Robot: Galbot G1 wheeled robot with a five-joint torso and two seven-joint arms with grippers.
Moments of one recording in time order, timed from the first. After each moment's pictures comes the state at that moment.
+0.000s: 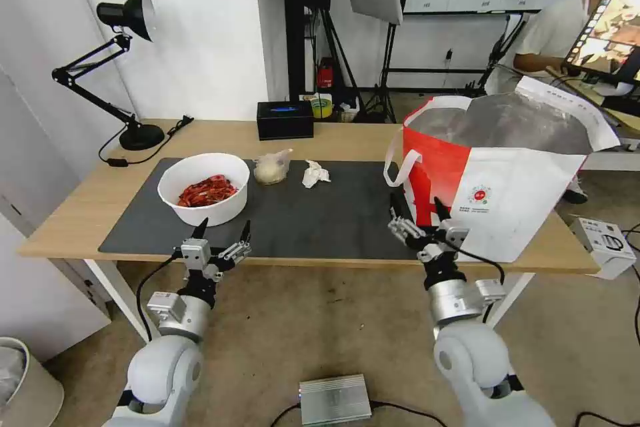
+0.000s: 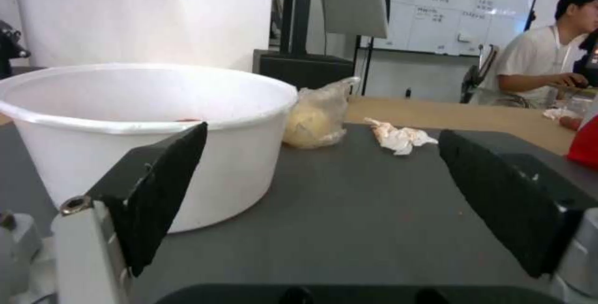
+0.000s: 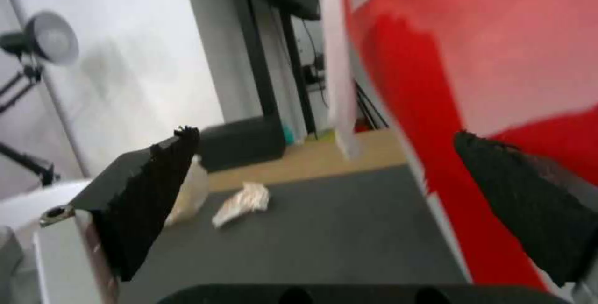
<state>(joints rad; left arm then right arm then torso) 1.39 -1.33 -0.52 -1.99 -0.31 -0.02 0.05 -1.35 1.33 0.33 2.03 0.36 0.09 0.12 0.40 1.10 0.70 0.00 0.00</state>
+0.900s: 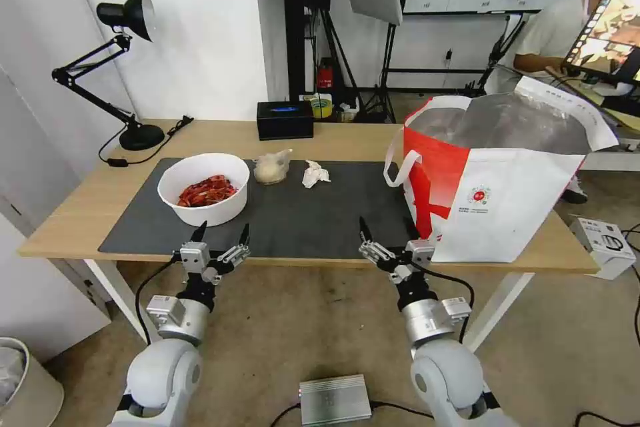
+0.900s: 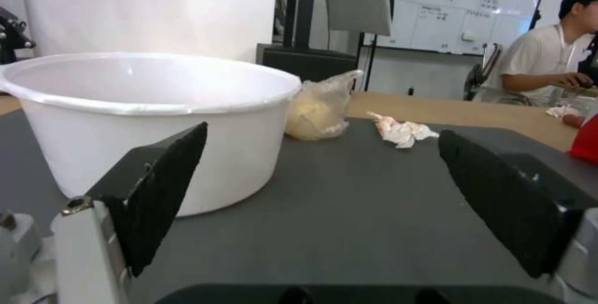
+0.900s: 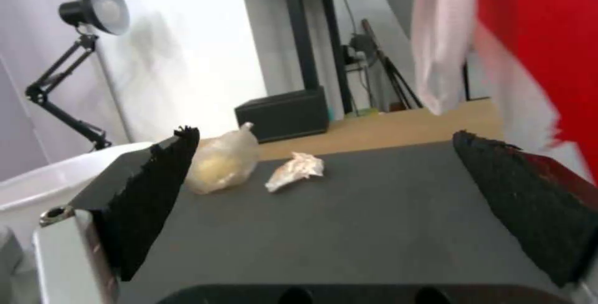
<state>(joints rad) 1.41 -1.35 -0.53 -1.99 -0.30 -0.03 0.05 -1.32 1.36 0.25 1.99 0.33 0.09 0.08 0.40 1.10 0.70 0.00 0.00</state>
